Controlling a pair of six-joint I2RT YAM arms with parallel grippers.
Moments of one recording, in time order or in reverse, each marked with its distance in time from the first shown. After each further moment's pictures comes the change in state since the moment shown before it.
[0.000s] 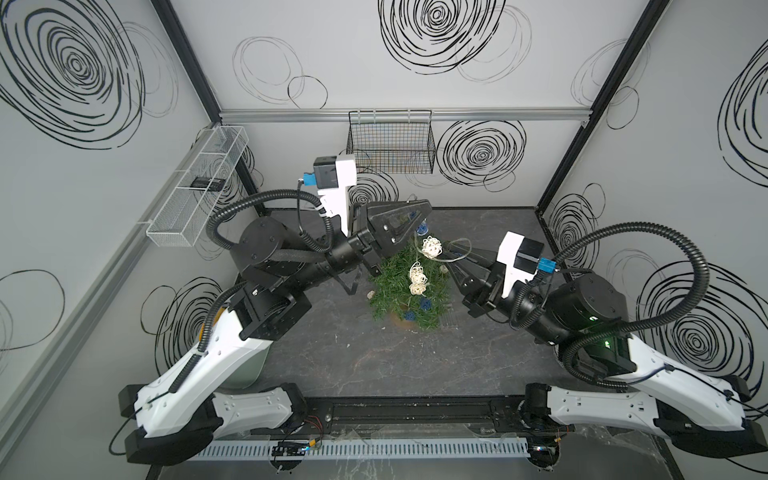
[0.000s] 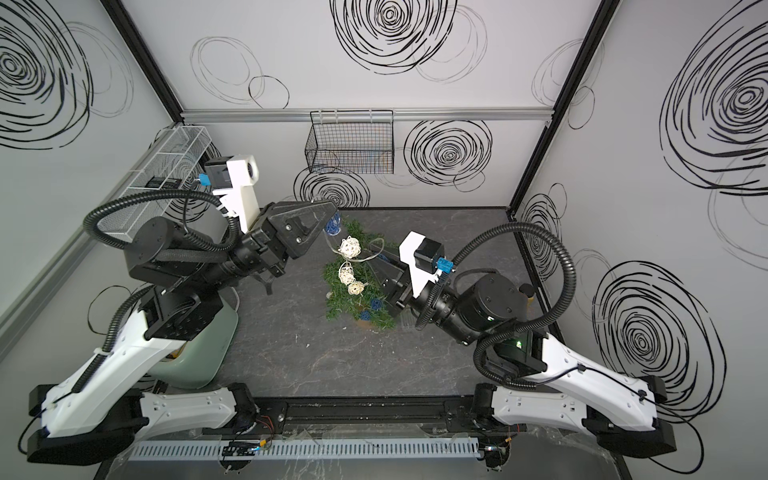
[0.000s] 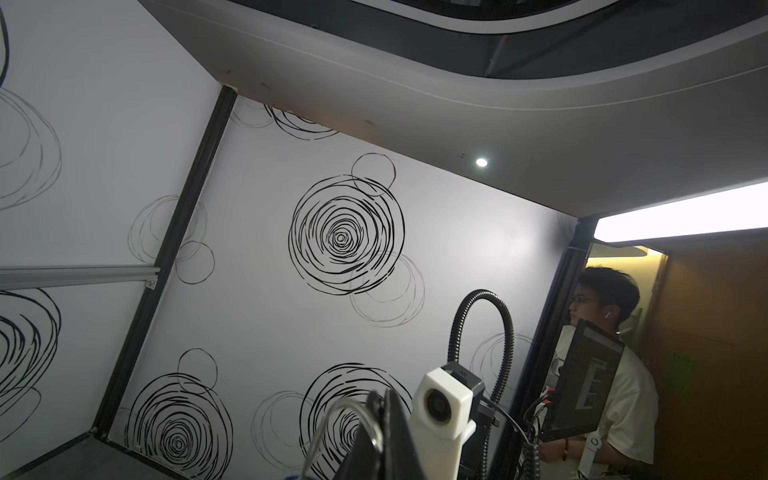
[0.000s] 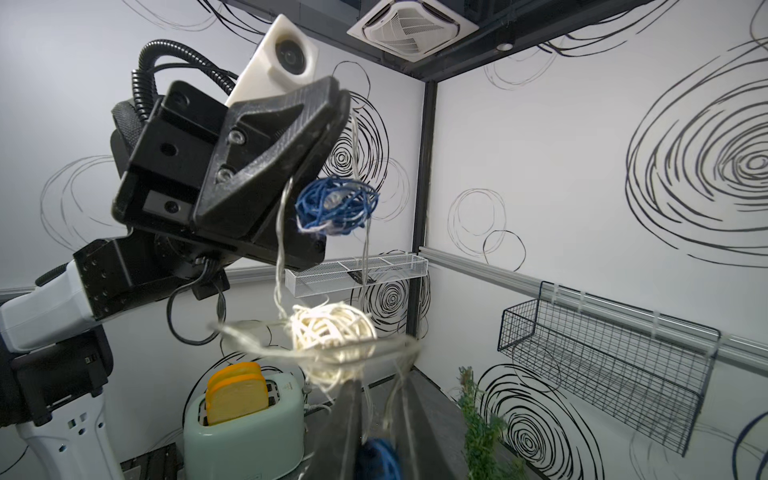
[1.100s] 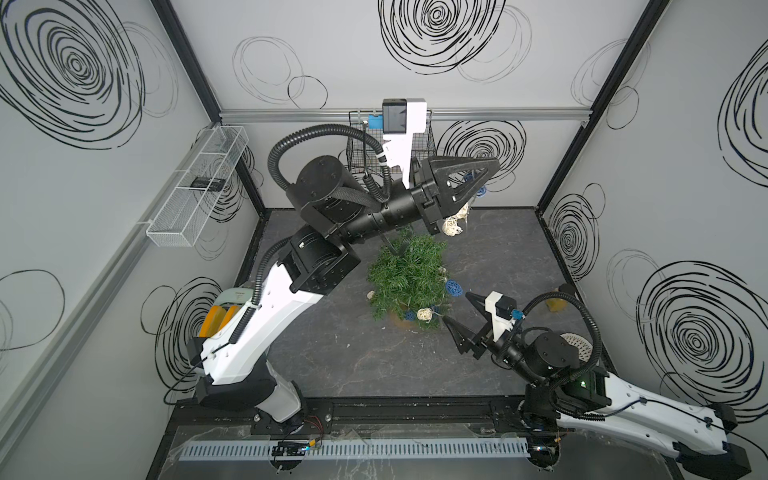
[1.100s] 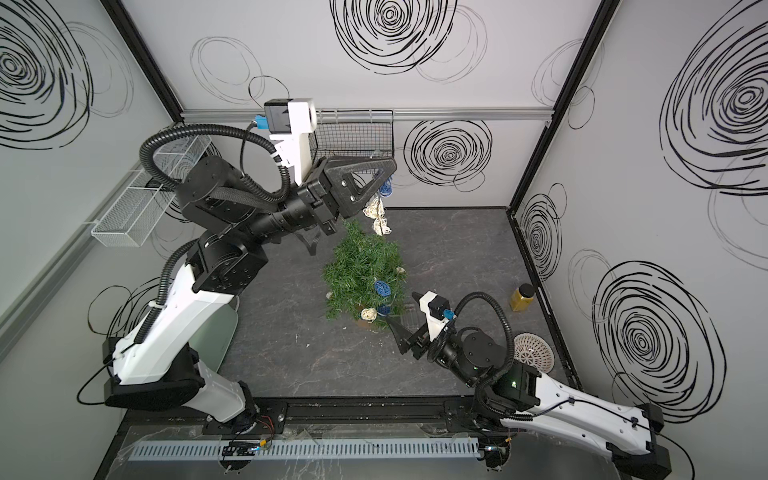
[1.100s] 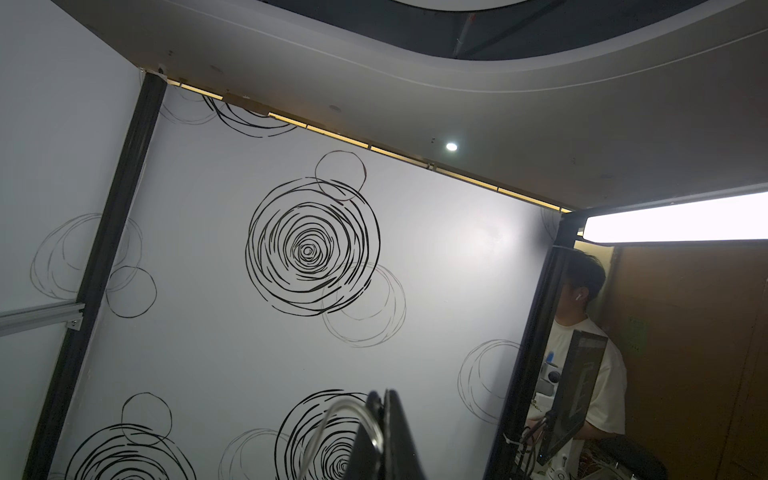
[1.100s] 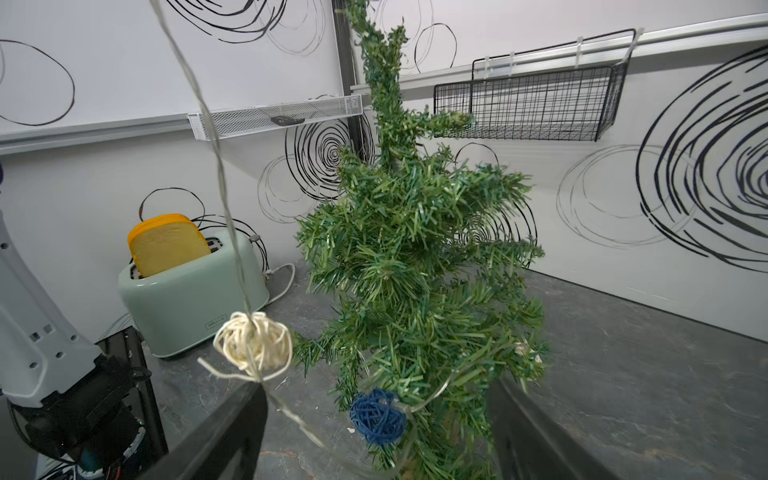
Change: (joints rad) left arm -0.056 0.382 0.535 -0.143 0.079 0.032; right arm -0.001 -0.410 -0.705 -0.021 0.212 0.229
